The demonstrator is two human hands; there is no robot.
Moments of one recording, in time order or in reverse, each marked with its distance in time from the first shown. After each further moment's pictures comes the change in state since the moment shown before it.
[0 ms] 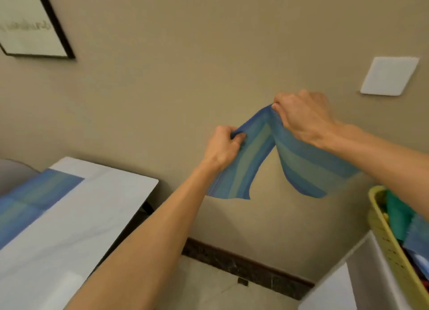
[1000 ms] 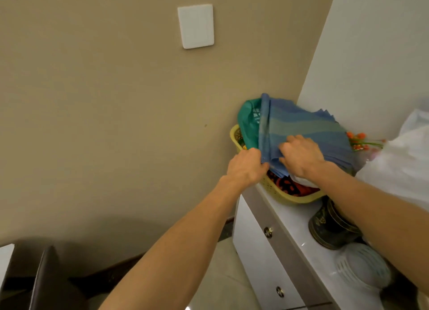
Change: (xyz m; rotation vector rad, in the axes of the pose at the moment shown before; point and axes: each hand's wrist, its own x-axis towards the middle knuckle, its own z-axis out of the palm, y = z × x) left_hand -0.098 0.091 0.318 0.374 -0.817 0.424; right_hand -0.312 0.153 0.017 -0.430 -0.743 0.704
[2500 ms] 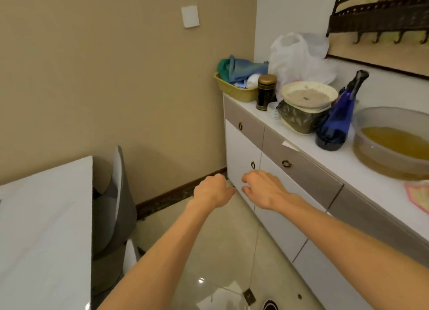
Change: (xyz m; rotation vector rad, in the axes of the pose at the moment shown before) left_hand -0.644 0.049 0.100 0.206 -0.170 -0.250; right_hand -0.645 -0.218 -0.030 0.560 -0.053 -0.049
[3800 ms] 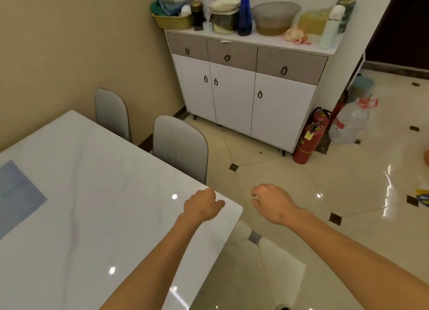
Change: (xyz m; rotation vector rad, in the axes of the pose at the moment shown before) left_hand -0.570 -0.380 0.156 0.198 -0.302 0.354; right_hand -0.570 -0.489 0.216 0.193 -0.072 0.561
